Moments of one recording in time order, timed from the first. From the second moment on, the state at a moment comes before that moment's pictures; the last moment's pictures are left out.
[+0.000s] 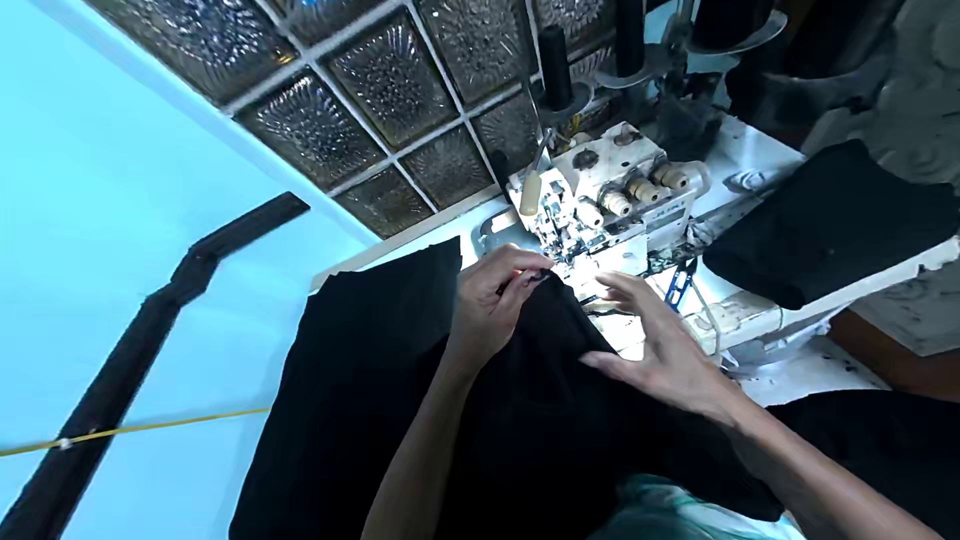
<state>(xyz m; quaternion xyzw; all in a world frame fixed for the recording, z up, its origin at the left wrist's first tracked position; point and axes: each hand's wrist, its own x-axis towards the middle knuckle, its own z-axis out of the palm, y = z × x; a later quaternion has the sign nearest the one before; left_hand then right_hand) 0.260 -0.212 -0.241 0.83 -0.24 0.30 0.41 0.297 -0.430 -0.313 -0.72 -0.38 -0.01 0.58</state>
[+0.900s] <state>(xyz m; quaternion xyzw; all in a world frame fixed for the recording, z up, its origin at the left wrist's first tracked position) 0.250 -0.228 -0.247 0.88 -0.15 0.35 0.29 0.289 -0.398 -0.356 -0.77 -0.30 -0.08 0.55</state>
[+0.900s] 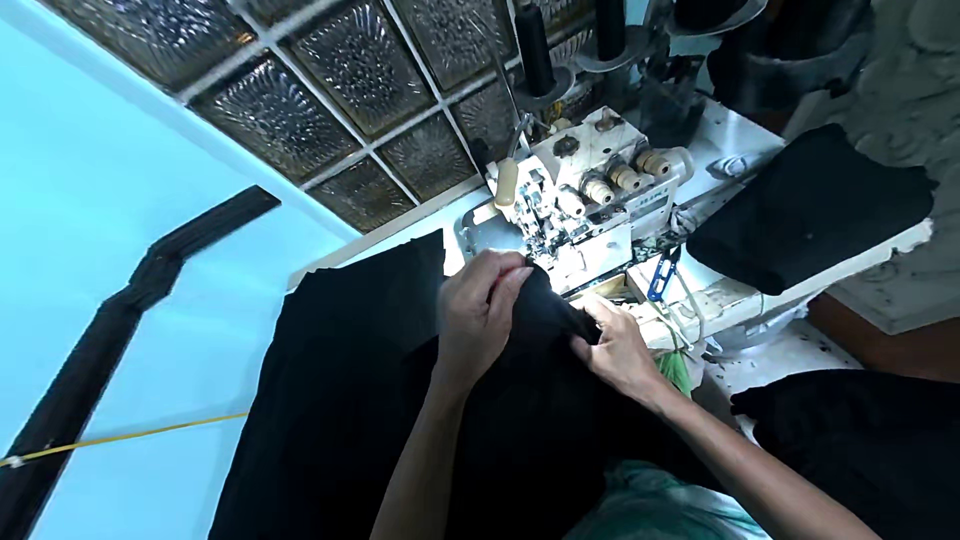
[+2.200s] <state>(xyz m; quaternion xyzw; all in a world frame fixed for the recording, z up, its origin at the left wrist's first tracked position) 0.271 -0.204 -0.281 0.79 -0.13 0.37 0.47 0.291 -0.409 -0.340 -0.71 -0.33 -0.09 0.61</state>
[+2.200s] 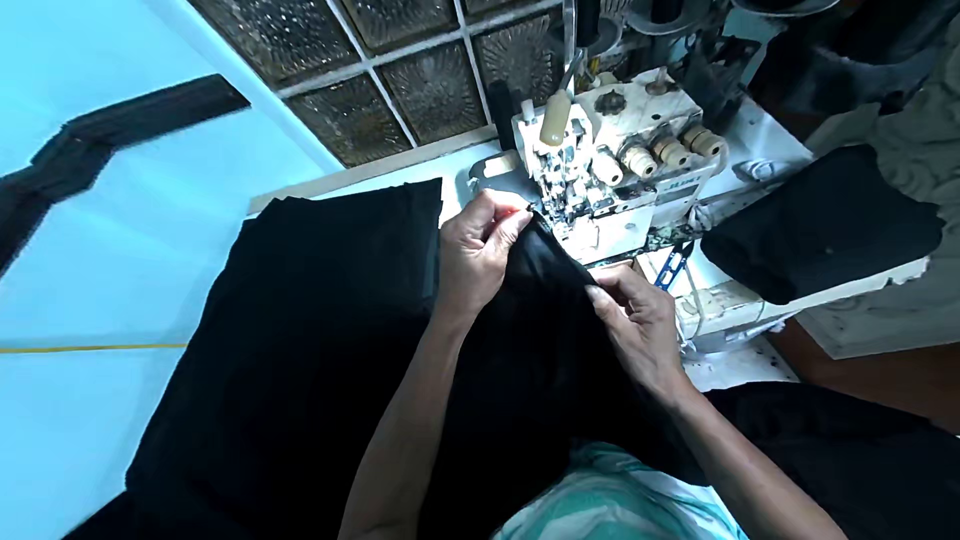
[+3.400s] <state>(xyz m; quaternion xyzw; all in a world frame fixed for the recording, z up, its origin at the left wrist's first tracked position) 0.270 -0.249 -0.330 0.95 0.09 0.28 0.13 0.313 -0.412 -0.359 -0.52 -0.08 0.37 0.76</state>
